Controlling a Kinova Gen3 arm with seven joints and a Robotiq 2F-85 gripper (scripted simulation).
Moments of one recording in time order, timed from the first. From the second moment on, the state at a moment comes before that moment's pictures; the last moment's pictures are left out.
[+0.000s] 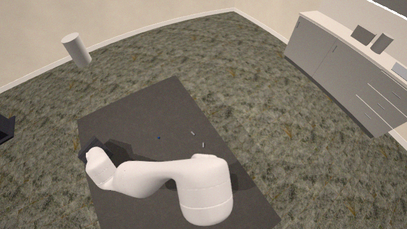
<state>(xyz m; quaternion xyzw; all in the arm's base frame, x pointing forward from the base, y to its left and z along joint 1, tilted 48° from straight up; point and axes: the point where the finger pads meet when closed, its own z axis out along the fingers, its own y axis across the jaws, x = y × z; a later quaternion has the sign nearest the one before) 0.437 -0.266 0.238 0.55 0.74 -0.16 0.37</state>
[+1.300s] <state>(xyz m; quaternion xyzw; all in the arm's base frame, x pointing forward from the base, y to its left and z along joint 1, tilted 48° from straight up) 0.437 -0.266 0.238 0.55 0.74 -0.16 0.37</state>
